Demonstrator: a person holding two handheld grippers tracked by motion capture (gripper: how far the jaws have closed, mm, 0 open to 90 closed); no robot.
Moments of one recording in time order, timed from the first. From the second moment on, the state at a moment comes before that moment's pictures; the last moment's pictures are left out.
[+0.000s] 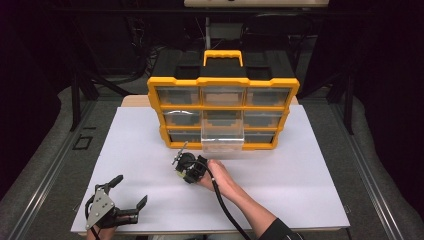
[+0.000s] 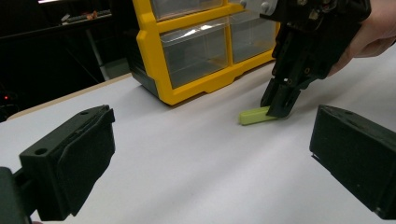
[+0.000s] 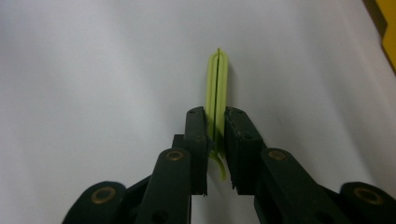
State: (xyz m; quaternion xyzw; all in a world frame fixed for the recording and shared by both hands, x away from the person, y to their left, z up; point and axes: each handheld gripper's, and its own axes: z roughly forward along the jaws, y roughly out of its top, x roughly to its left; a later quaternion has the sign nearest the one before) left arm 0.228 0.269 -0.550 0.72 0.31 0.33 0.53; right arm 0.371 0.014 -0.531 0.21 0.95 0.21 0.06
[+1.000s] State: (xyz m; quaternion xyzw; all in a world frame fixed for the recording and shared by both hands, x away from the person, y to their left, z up) left arm 0.228 0.268 -0.550 0.72 0.31 0.33 0.53; right arm 0.347 -0.029 -0.521 0.22 0.94 0.23 0.08
